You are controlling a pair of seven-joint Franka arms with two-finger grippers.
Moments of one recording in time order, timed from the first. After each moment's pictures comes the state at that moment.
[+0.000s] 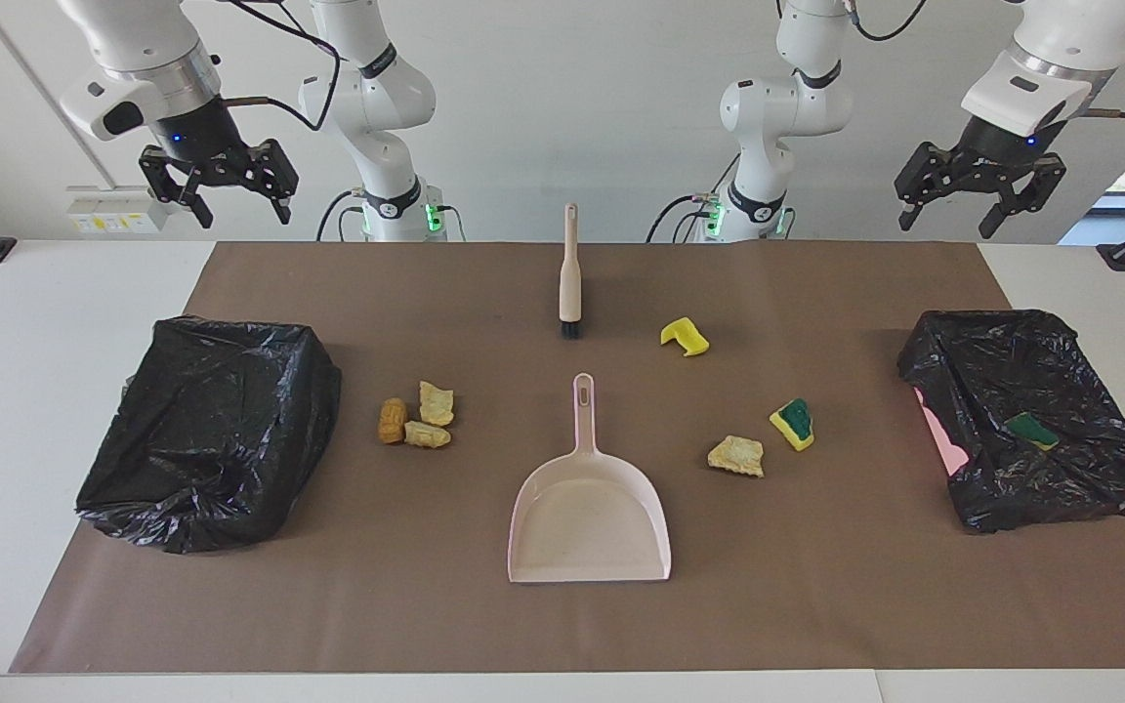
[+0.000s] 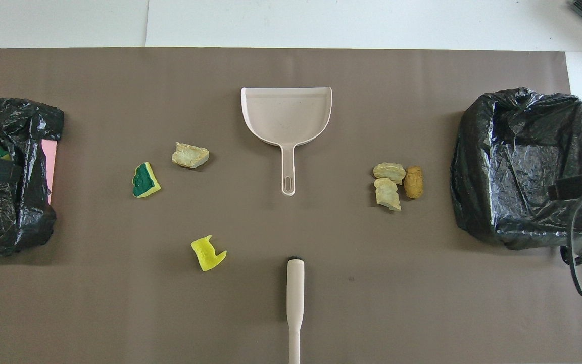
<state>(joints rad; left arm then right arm) -0.04 -0.04 -0.02 -1.47 -0.01 1.47 0.14 0.10 -0.11 -0.13 -1.60 0.00 1.49 -0.08</state>
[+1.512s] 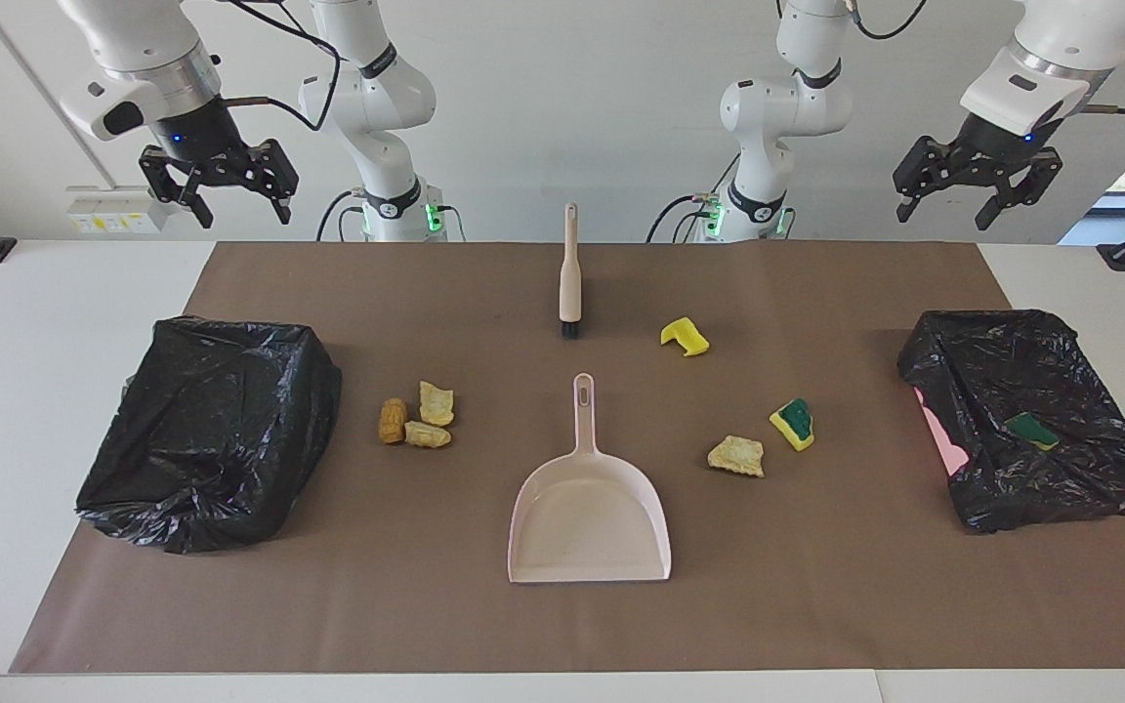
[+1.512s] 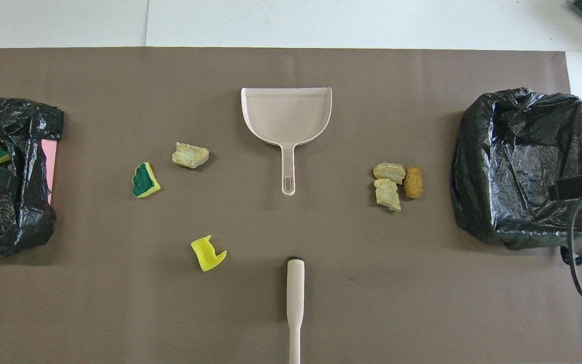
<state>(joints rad) -0.04 -0.04 -0.03 -1.45 -0.01 1.41 0.14 0.10 -0.11 -0.13 -1.60 0.00 1.49 -0.08</state>
